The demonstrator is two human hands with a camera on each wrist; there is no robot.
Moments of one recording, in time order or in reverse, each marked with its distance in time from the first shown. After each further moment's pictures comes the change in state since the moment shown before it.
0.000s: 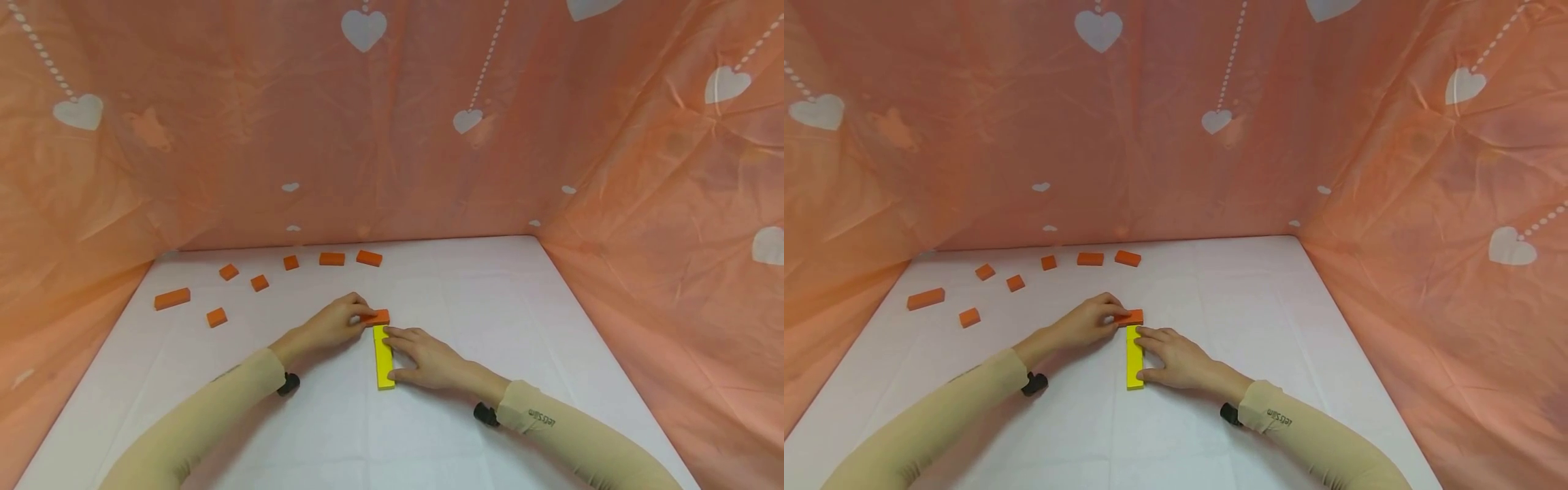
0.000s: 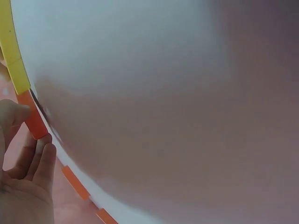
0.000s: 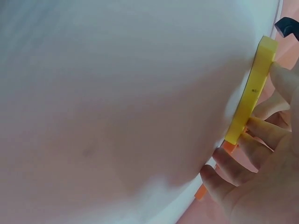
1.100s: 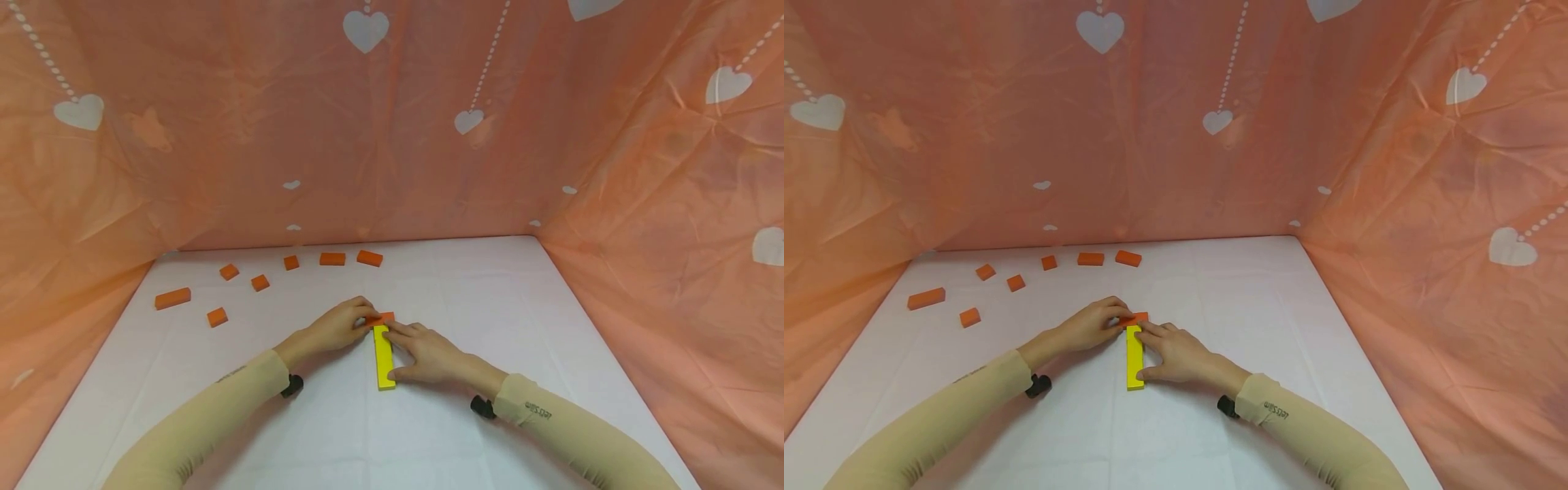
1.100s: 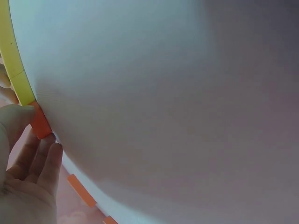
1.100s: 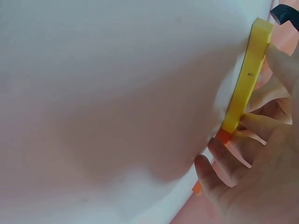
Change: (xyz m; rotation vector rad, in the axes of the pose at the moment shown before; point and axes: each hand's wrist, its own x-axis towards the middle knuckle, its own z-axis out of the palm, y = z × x) left_hand 0.003 0.001 0.008 0.045 0.012 0.105; right_hand 0.008 -0.001 -0.010 -0.033 -0.048 0.045
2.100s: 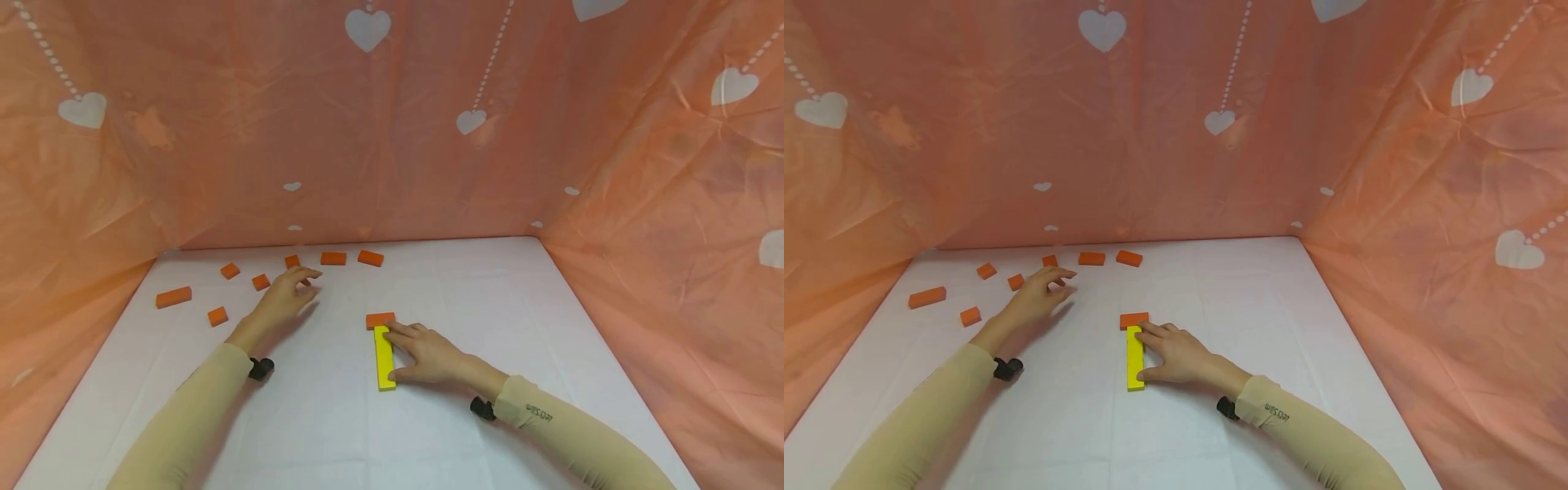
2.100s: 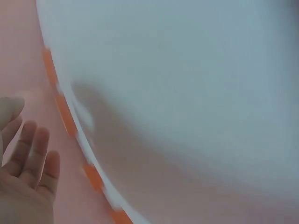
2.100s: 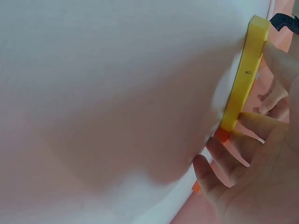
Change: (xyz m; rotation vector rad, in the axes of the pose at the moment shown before) left_hand -0.038 -0.067 -0.062 -0.122 0.311 -0.261; right_hand 0.001 0.000 0.000 0.004 -0.006 -0.010
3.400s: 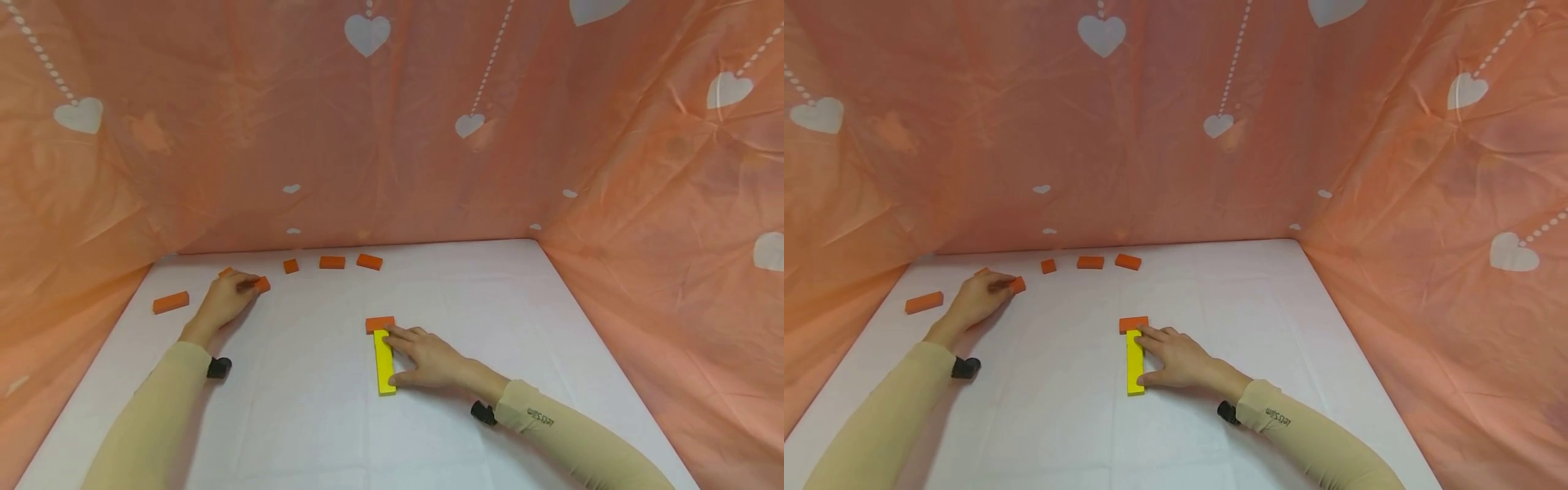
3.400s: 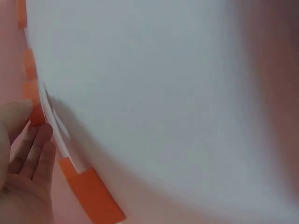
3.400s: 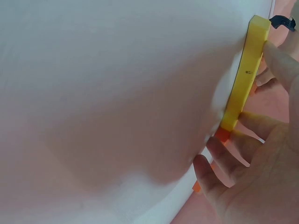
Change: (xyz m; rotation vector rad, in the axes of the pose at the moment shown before) left_hand -0.023 -0.074 -0.064 0.100 0.088 -0.115; right_hand 0.000 0.001 0.003 -0.010 -0.005 0.016
